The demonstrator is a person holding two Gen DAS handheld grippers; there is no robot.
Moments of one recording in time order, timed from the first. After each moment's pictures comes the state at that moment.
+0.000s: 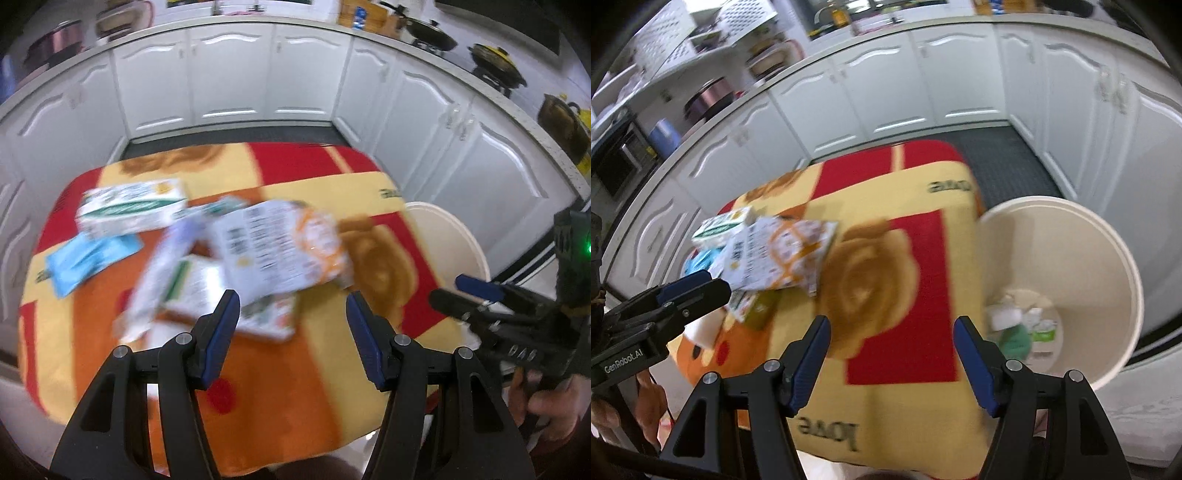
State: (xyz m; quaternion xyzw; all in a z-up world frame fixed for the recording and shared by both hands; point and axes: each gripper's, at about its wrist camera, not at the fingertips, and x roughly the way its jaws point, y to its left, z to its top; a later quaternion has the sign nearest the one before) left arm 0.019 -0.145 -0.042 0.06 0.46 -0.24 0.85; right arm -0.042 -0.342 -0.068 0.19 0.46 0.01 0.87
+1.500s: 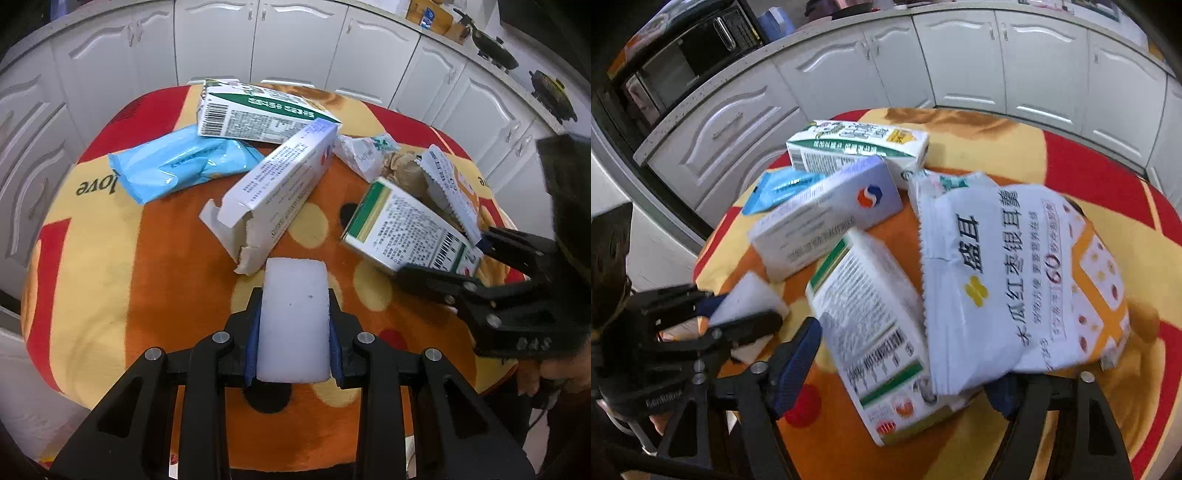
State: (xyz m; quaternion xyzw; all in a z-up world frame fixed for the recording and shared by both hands) left arm 0.043 -0.032 -0.106 0.01 0.51 -0.18 0.84; right arm 0.068 -0.186 -0.107 0.05 0.50 0.22 0.84
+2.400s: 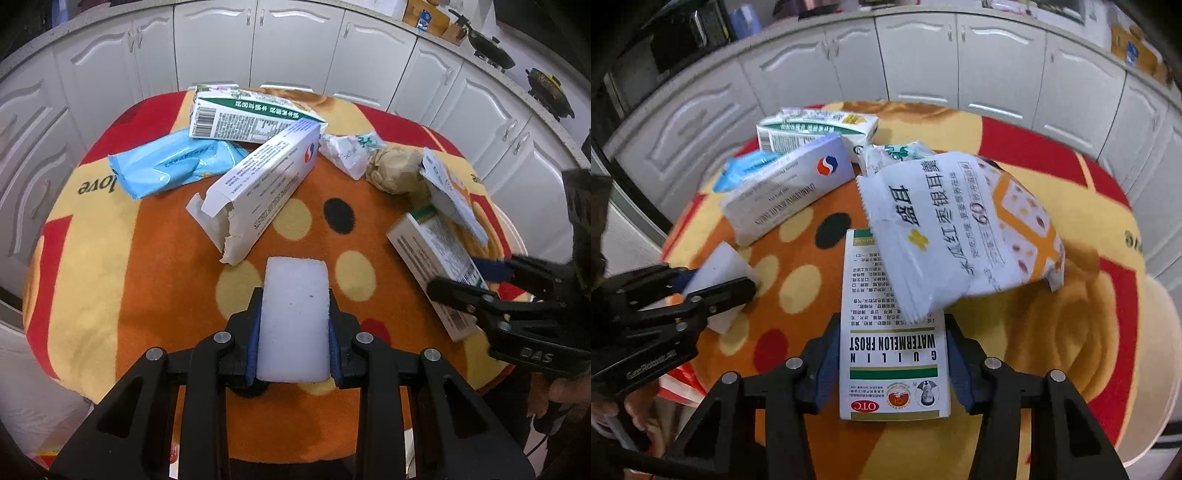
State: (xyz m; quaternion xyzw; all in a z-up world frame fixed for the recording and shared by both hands) left arm 0.030 -0.046 -0.100 0.01 0.49 -0.18 0.85; right arm 0.028 -0.209 -0.101 0.05 0.51 0.14 0.85
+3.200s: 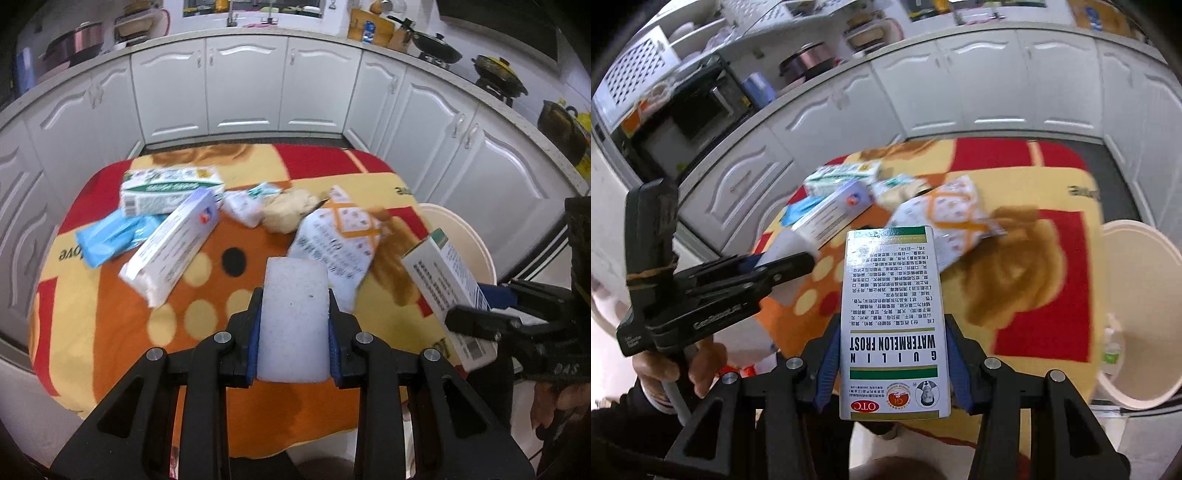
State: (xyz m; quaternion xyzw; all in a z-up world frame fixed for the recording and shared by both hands) left arm -0.009 -0.115 -0.043 0.05 0.43 -0.24 0.87; right arm -0.060 -0.280 -0.049 0.16 0.44 0.16 0.87
